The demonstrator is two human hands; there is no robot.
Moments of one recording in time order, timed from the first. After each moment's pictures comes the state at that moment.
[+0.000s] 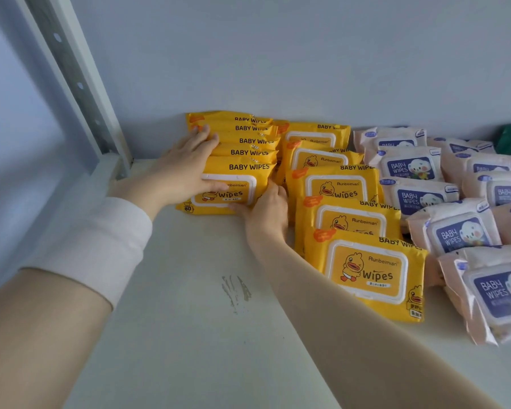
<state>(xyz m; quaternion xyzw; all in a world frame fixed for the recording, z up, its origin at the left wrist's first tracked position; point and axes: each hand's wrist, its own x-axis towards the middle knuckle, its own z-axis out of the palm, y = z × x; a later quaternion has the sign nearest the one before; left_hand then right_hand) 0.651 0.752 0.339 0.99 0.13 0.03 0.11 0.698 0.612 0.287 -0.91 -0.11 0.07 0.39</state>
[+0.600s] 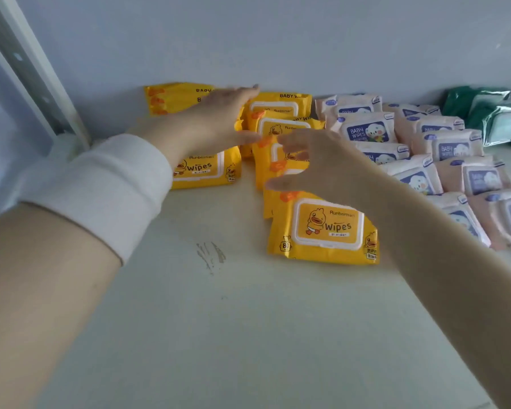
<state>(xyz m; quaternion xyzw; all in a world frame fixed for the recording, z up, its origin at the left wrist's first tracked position) 0.677 0.672 0.387 0.98 0.03 0.04 0.21 0.681 0.487 0.406 -0.92 -0.32 0.11 0.19</state>
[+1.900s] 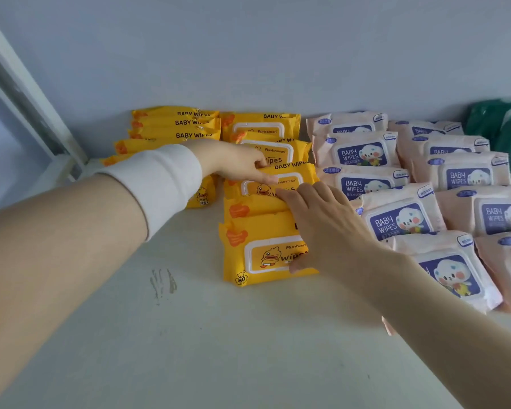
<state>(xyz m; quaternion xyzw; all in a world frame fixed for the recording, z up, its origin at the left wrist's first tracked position) 0.759 0.620 0.371 0.97 0.06 -0.21 0.12 0.728 0.421 0.363 -0.87 -0.48 0.02 -0.07</state>
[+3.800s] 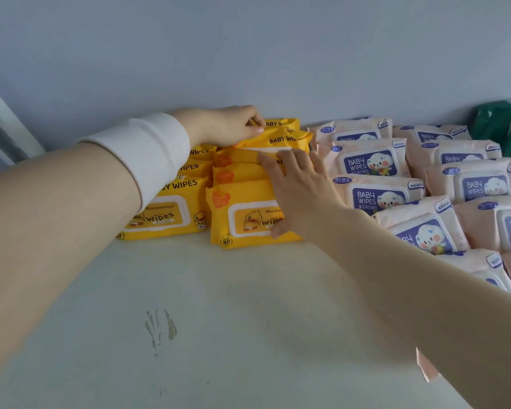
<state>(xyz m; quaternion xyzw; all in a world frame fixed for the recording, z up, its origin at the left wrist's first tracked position) 0.817 0.674 0.380 0.98 0.04 -0.05 0.20 0.783 0.491 0.354 -0.90 -0.44 -0.03 -0.07</state>
